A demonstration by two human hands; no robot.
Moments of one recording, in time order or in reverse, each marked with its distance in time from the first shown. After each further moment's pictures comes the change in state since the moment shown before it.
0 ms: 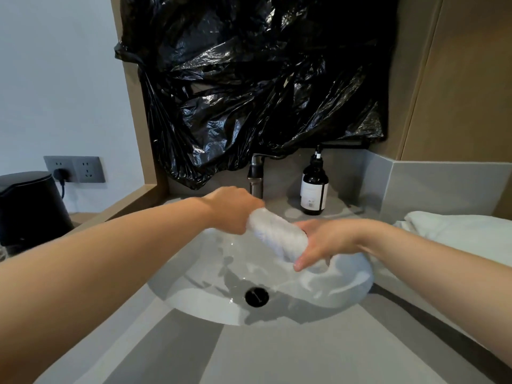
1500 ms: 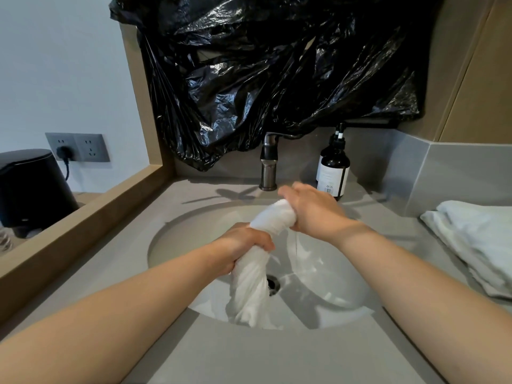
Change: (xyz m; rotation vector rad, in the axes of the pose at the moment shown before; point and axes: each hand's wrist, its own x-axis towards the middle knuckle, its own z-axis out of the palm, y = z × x) left_hand -0.034 0.043 0.071 -1.722 -0.115 -0.657; right_hand 0.086 0.009 0.007 -0.795 0.716 -0.134
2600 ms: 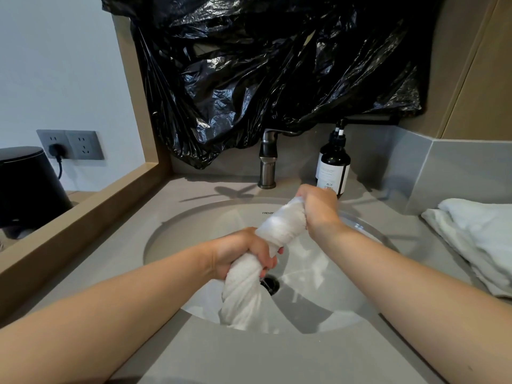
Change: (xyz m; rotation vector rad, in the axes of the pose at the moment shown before) left_hand -0.001 0.001 -0.008 -0.032 -0.479 -0.004; right_hand 0.007 -0.023 -0.006 1.414 0.334 0.974
